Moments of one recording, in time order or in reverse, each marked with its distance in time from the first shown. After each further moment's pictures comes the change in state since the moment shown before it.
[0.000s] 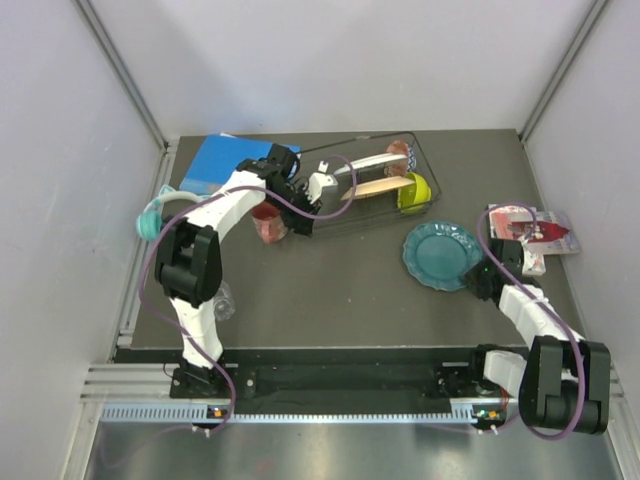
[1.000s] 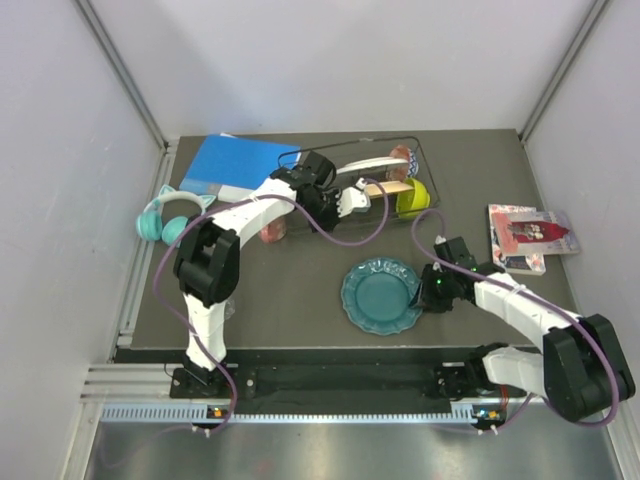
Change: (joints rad) left arm -0.180 0.090 0.063 0.124 -0.166 0.155; right arm 0.465 0.075 0.097 -0.229 -0.248 -0.187
